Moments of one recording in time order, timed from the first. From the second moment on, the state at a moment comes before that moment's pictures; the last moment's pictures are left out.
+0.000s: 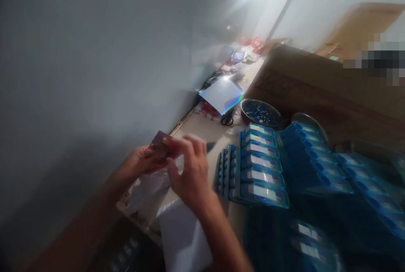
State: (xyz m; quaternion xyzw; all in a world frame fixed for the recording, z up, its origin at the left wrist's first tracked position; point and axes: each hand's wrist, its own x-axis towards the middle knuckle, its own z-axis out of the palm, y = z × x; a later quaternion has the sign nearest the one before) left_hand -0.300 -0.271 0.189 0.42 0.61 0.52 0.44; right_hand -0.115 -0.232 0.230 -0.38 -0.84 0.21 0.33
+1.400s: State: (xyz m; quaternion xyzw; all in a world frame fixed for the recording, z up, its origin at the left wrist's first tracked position) left_hand -0.176 -0.379 0.160 0.79 0.53 0.17 0.24; right_hand 0.064 -0.334 0.188 -0.48 -0.74 0.47 0.08
